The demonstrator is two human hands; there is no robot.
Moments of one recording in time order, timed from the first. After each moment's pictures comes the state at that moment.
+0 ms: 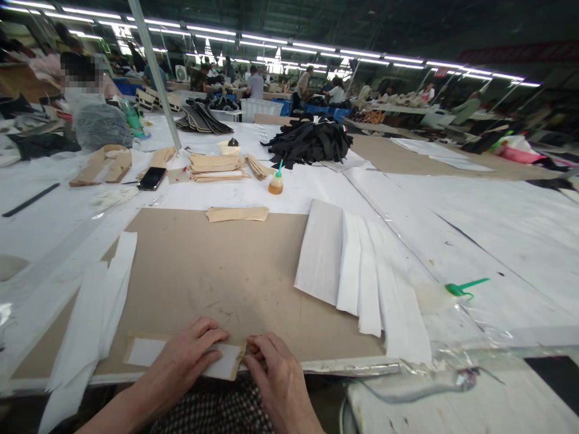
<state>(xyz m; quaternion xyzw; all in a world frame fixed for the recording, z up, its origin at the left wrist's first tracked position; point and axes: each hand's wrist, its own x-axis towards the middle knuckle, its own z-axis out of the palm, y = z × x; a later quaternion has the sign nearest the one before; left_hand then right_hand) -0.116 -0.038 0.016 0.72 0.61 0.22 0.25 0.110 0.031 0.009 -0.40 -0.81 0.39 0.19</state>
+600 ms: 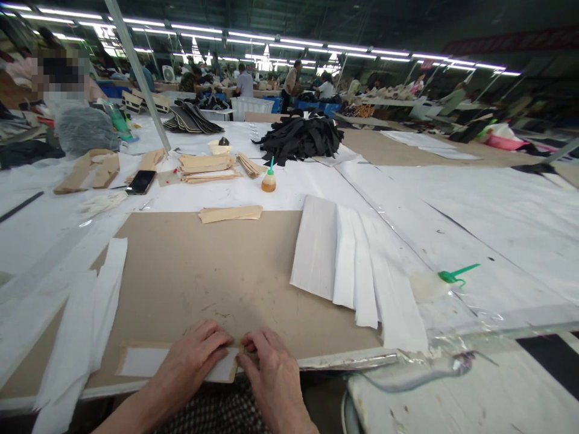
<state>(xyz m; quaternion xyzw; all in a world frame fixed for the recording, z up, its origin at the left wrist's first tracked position) -0.102 -0.022 0.009 0.73 0.61 0.20 0.23 0.096 0.030 0.010 -0.45 -0.82 0.31 0.17</state>
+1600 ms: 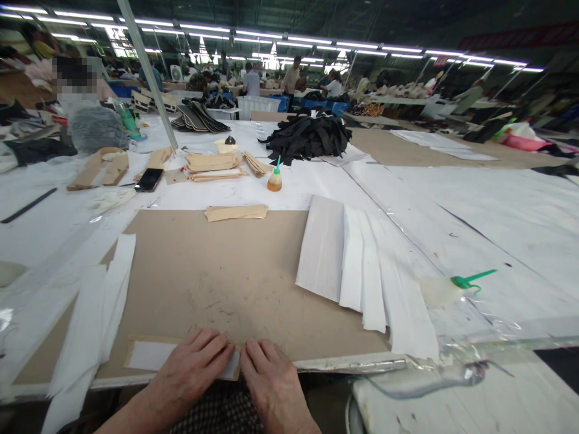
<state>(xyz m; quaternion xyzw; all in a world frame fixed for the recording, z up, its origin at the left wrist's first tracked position) -0.107 -0.037 0.004 0.85 0.49 0.18 -0.02 0.103 0.021 -0.007 -0.25 -0.95 0.05 0.17</state>
